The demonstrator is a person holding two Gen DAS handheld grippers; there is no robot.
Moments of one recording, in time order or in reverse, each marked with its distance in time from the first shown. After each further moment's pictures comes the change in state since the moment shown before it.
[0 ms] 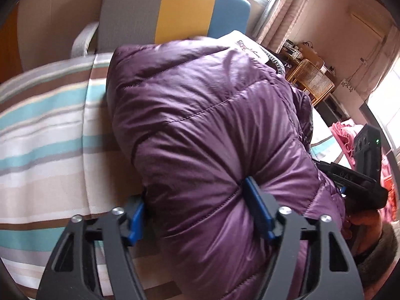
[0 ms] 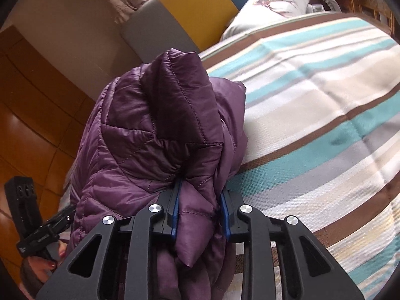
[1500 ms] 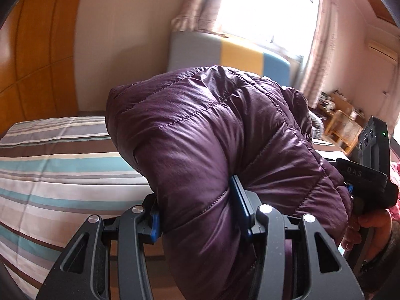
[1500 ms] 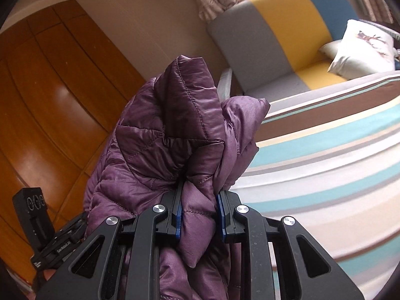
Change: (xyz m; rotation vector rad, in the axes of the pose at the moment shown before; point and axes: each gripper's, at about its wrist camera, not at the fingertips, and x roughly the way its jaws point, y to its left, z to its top) left arm -0.162 0.171 -0.006 -0.086 -0.329 0.240; right arm 0.070 0.223 -0.002 -0.218 -0.049 0.289
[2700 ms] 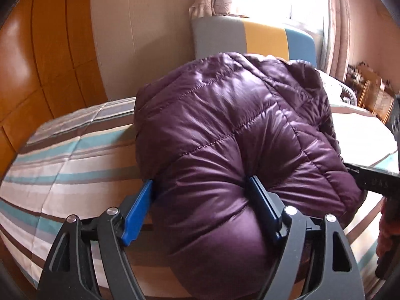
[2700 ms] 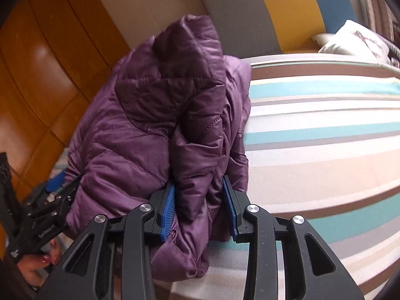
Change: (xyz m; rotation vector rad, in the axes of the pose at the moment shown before) left arm 0.023 0.012 -0.066 0.113 0.048 0.228; right arm 0.029 0.046 -0.083 -0.133 0.129 -0.223
